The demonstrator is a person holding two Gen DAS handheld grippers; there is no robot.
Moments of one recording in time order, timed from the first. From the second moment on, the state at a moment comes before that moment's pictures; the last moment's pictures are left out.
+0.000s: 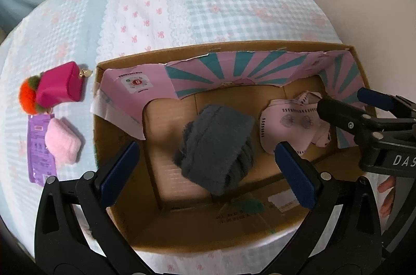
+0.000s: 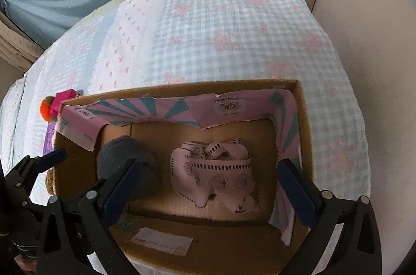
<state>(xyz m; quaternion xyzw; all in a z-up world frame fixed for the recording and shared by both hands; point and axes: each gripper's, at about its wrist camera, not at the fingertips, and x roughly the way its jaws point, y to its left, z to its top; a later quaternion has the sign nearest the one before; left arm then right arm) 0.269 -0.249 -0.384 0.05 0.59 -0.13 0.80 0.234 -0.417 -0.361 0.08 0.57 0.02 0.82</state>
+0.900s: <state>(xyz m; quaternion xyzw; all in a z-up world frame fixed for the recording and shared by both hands) 0.145 -0.184 -0.147 0.01 0.45 -0.12 0.88 0.088 -0.381 -0.130 0.07 0.45 -0.01 0.89</state>
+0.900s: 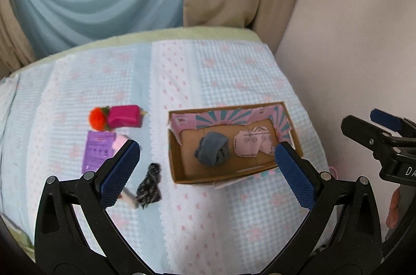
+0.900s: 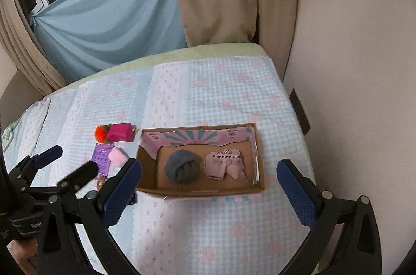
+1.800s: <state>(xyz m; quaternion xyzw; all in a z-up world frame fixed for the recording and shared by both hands) 0.128 0.074 -0.141 -0.05 0.43 -0.04 0.90 0.076 -0.194 -0.145 0.07 0.41 0.04 0.91</state>
